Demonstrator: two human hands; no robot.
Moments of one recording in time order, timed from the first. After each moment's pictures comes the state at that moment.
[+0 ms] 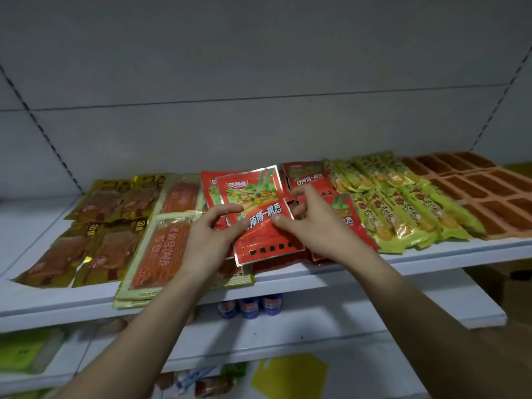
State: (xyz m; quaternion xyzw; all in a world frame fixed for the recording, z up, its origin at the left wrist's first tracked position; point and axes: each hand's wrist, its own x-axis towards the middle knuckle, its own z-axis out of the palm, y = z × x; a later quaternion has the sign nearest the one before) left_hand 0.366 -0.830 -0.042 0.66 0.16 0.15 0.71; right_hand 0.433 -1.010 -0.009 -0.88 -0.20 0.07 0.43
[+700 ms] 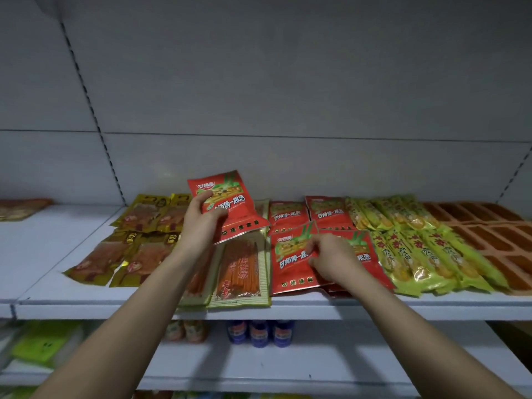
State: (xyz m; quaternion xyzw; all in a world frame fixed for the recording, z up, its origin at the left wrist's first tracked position) left_hand 0.378 -0.768 -0.003 0.62 0.21 0.25 0.72; right_hand 0.456 -0.996 -0.028 -0.95 -0.20 0.02 0.23
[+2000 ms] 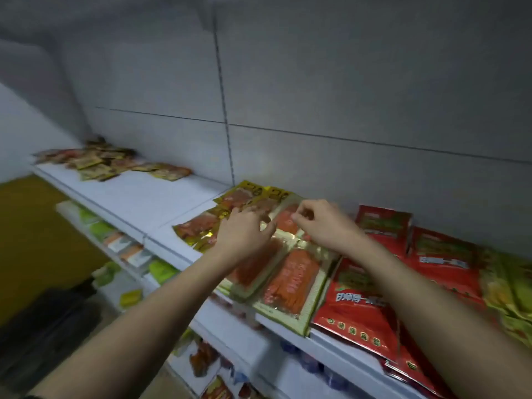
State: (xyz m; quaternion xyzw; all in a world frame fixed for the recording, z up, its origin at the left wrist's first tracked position) left_hand 0.370 -0.758 -0.013 0.90 0.40 0.15 0.07; right_hand 0.512 -0.870 0.014 -0.78 -0.55 0.04 0.30
